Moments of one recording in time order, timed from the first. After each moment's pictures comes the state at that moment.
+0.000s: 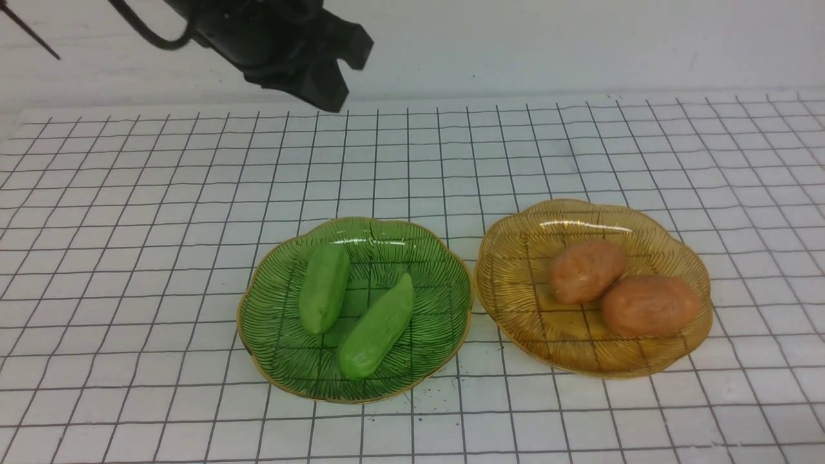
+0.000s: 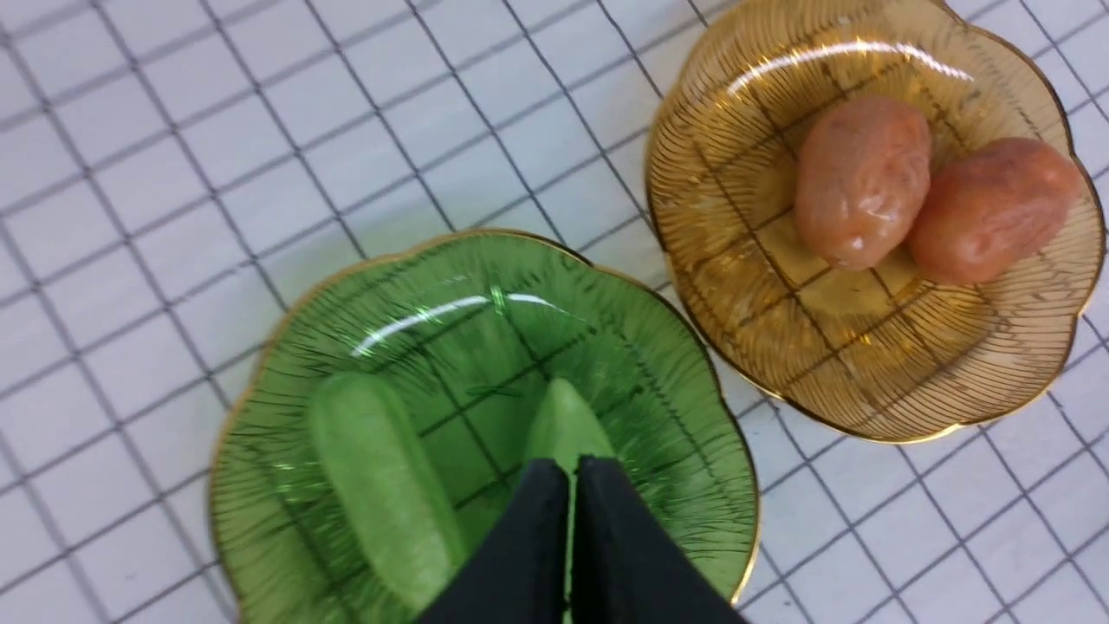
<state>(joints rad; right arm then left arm) 0.09 -0.01 0.02 0.00 0.37 -0.03 -0.32 1.73 -1.94 -0.23 1.25 0.17</state>
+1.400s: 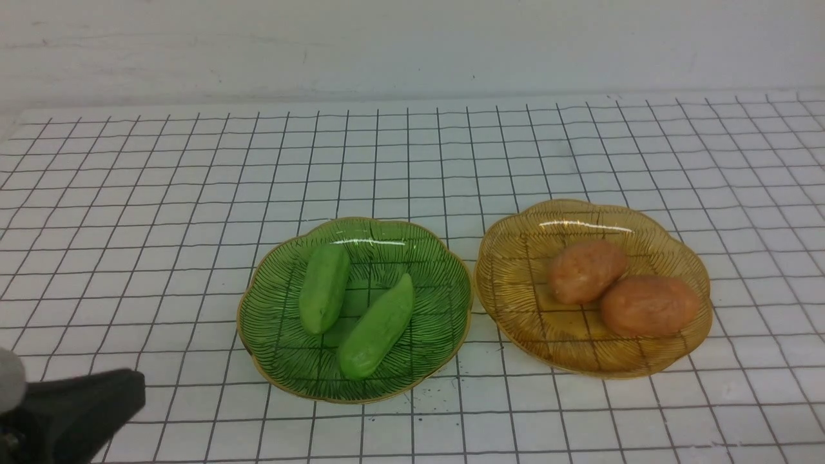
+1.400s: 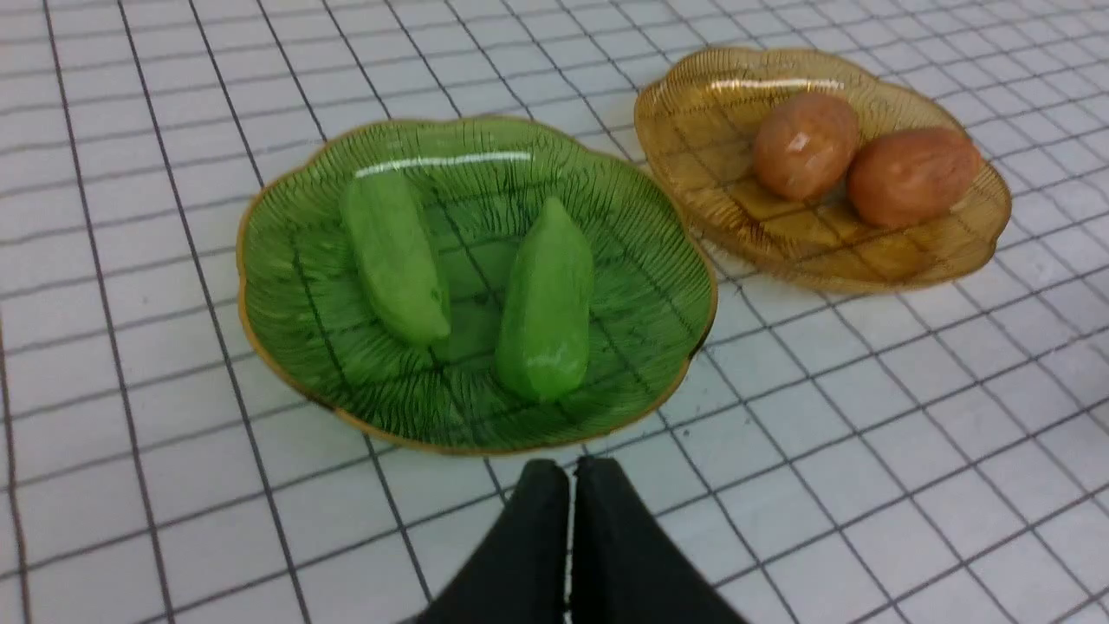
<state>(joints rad) 0.08 -0.01 0.02 0.00 0.37 -0.03 -0.32 0.46 -0.51 -0.29 0.65 0.14</state>
